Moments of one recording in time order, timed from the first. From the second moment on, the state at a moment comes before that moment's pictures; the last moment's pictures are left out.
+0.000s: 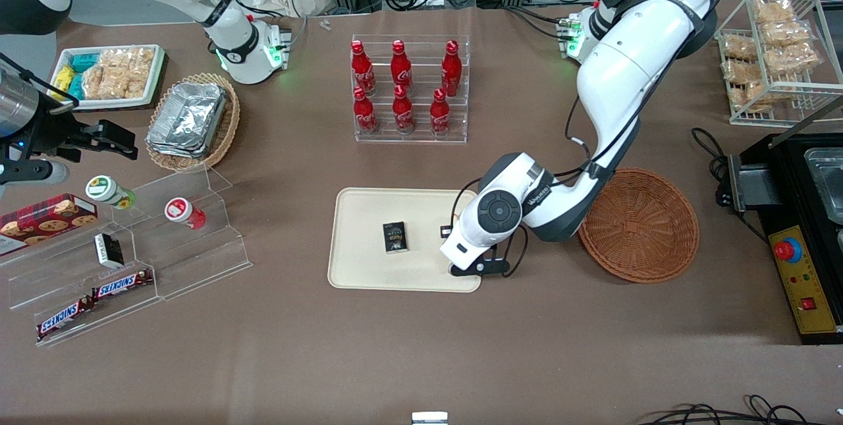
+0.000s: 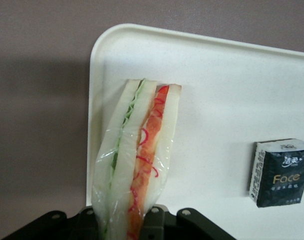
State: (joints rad) arm -0.21 0.92 -0.55 -1.31 0.29 2.08 -0.81
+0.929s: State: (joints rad) arm -0.15 0.83 -0.55 -1.25 0.29 2.03 -0.83
